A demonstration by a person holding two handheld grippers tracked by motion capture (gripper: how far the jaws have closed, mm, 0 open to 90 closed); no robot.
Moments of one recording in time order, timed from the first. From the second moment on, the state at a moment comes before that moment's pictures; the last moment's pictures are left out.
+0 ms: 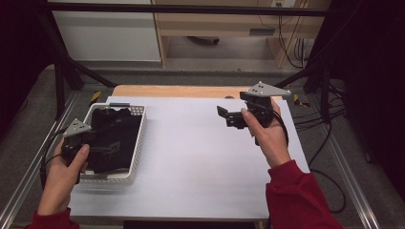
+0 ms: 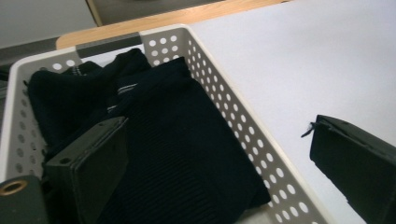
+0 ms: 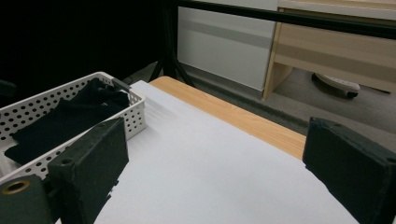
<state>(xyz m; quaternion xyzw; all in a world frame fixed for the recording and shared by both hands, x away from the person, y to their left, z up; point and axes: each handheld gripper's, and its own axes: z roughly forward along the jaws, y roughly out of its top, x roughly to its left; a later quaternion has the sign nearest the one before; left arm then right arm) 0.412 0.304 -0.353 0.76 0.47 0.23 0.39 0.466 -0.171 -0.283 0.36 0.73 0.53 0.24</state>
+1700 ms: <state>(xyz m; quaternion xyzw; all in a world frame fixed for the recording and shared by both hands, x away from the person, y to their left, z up) 0.414 0.296 -0.362 0.76 0.47 0.22 0.39 0.446 -0.252 -0.322 0.42 0.69 0.52 0.28</state>
